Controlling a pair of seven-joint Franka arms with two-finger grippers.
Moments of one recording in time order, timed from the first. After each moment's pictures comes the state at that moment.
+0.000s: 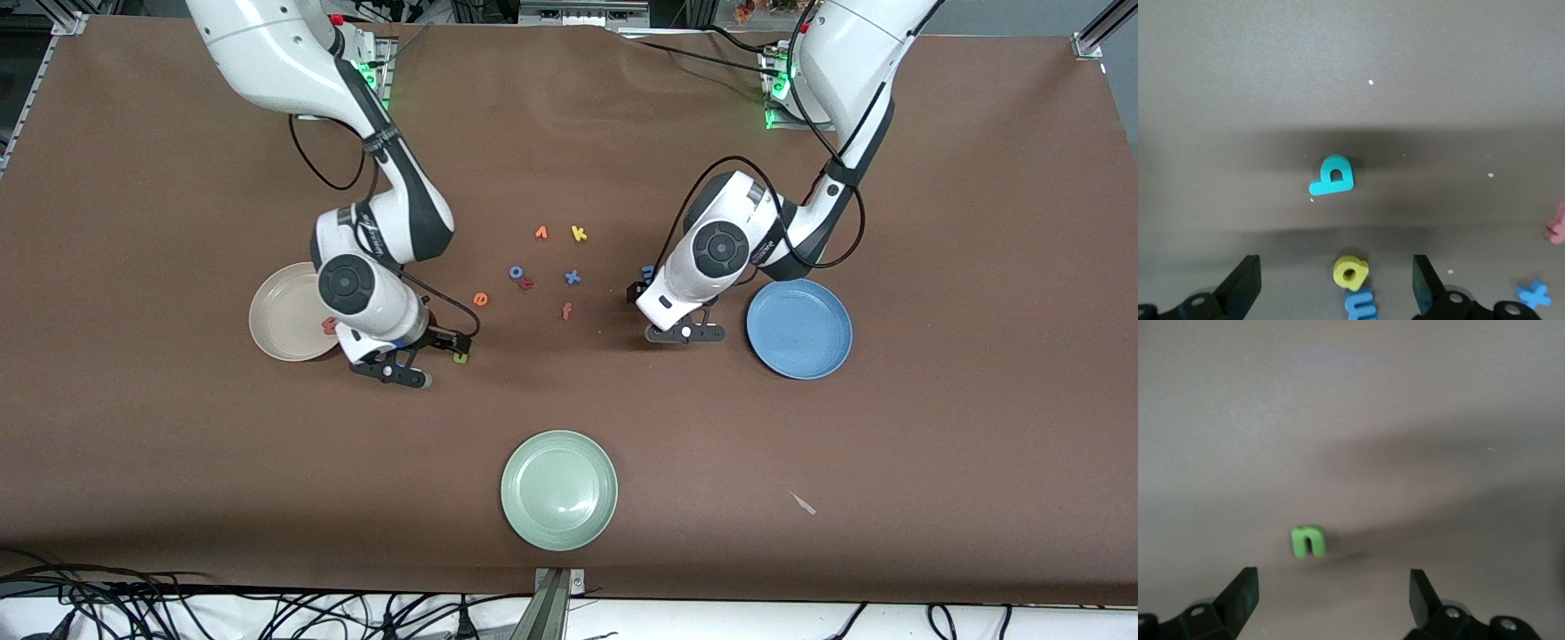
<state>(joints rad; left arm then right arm) -0.33 0.57 -0.24 -1.87 -0.03 2.34 -0.56 0.51 0.66 -0.07 -1.69 0.16 2.35 0.59</state>
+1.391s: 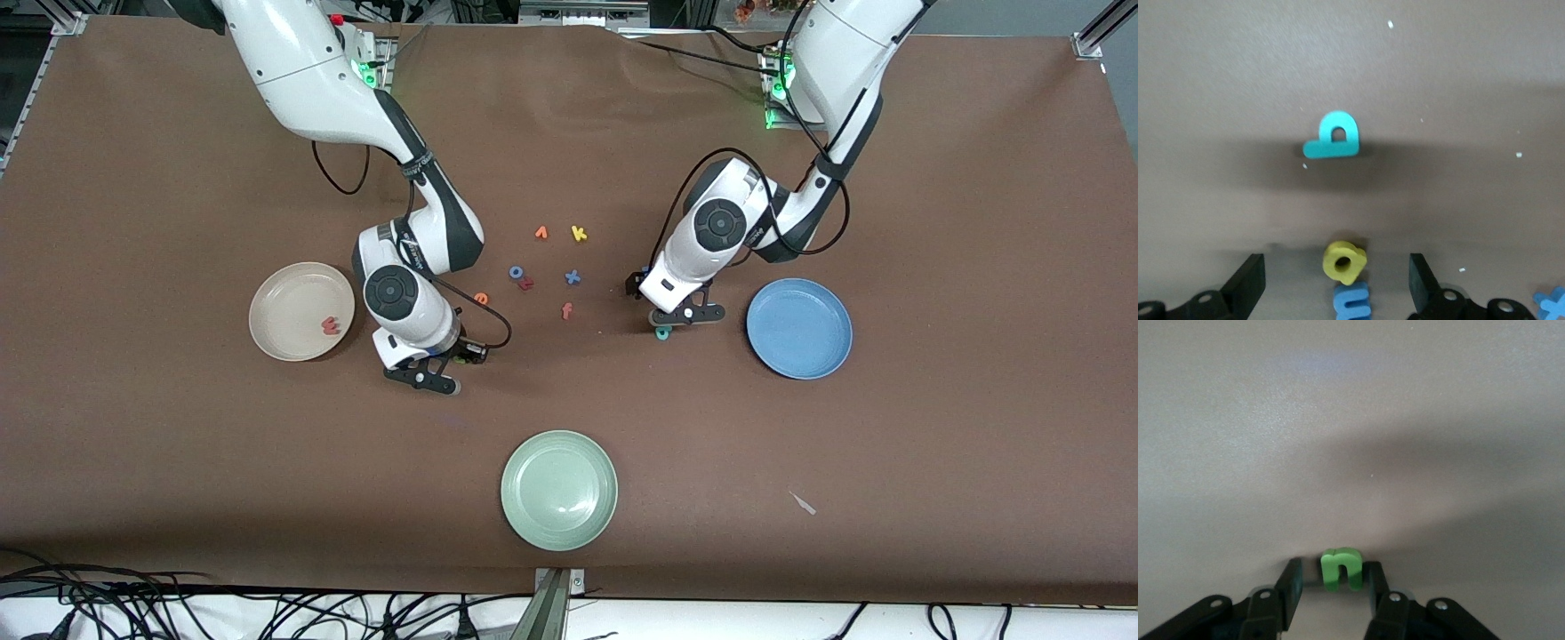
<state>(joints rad) -0.33 0.55 -0.27 -2.02 -0.03 2.51 -0.66 0.55 0.75 -0.08 -1.64 0.16 2.40 0.63</state>
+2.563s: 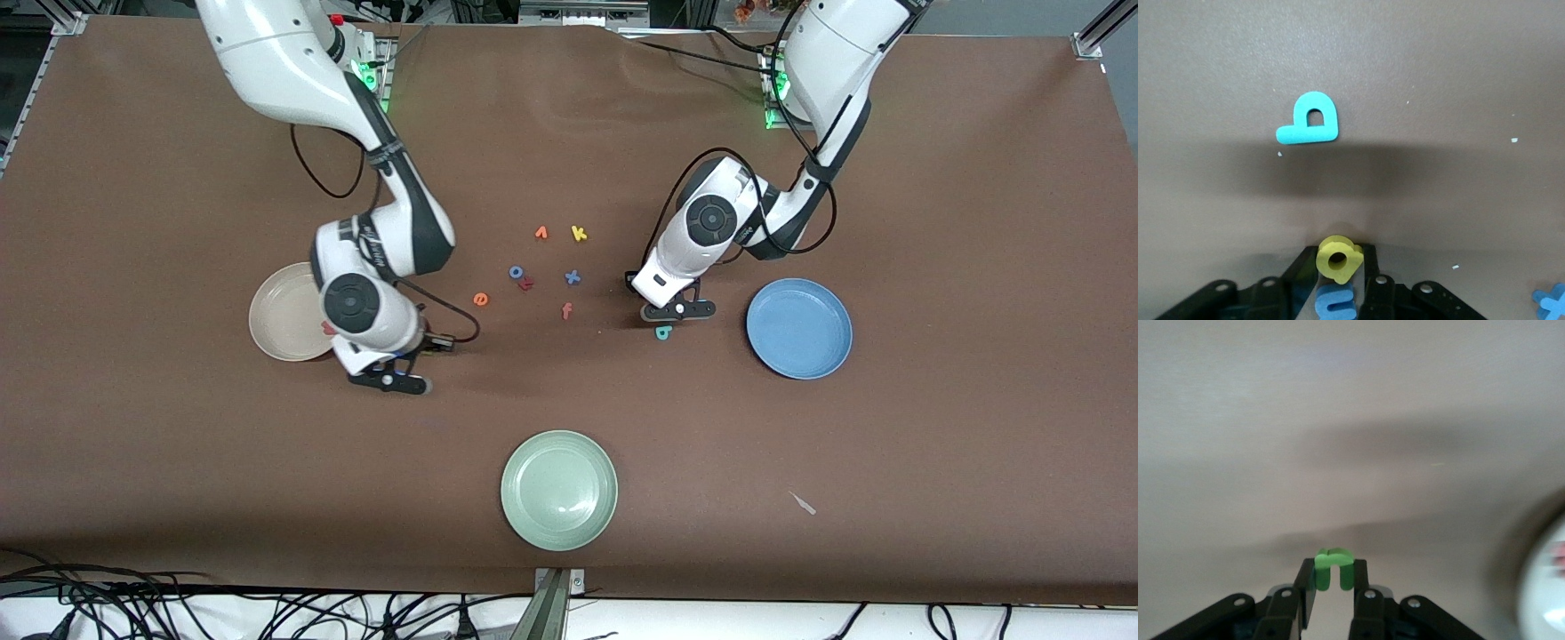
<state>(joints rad) -0.35 0.56 -0.27 -2.03 -0.03 2.56 -0.66 0.54 0.63 -0.19 -1.65 0.16 2.15 0.39</state>
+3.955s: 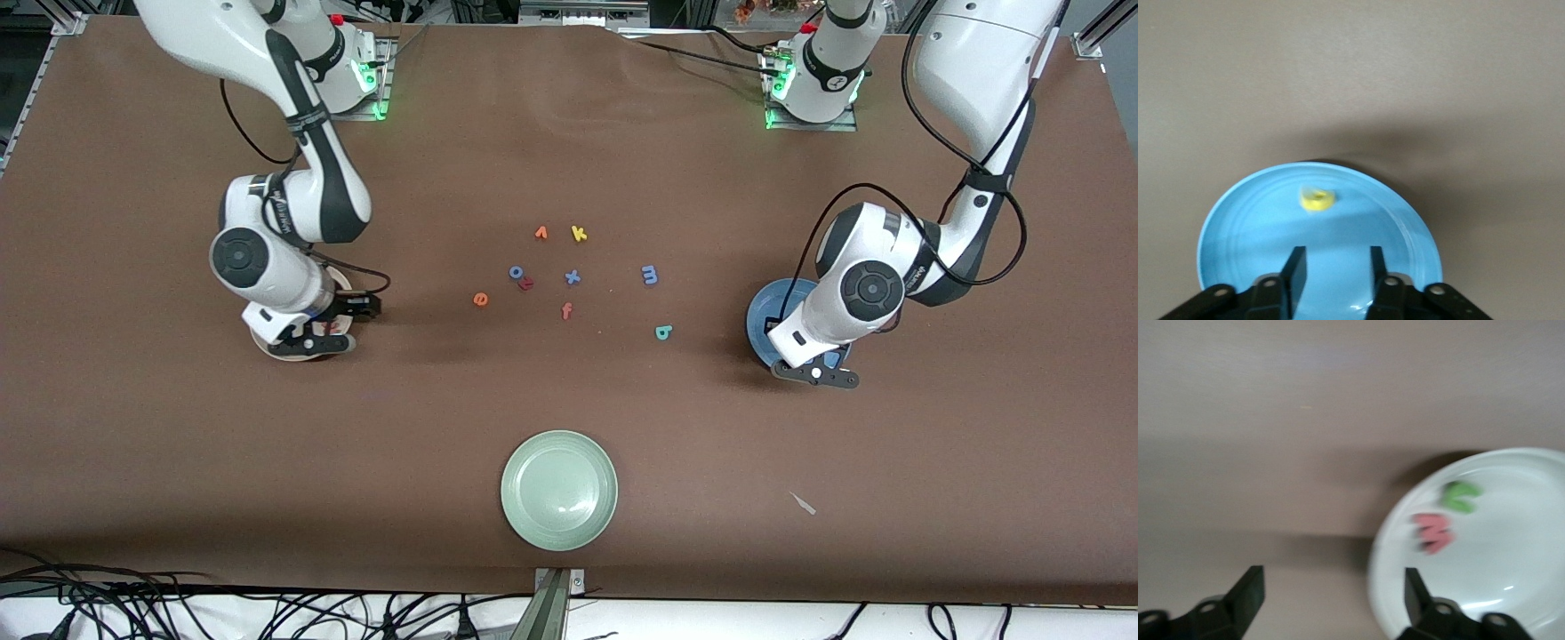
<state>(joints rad) -0.01 0.50 -0.24 -1.88 0.22 2.22 -0.20 0.52 0.42 -0.24 -2.01 0.16 2.30 0.19</state>
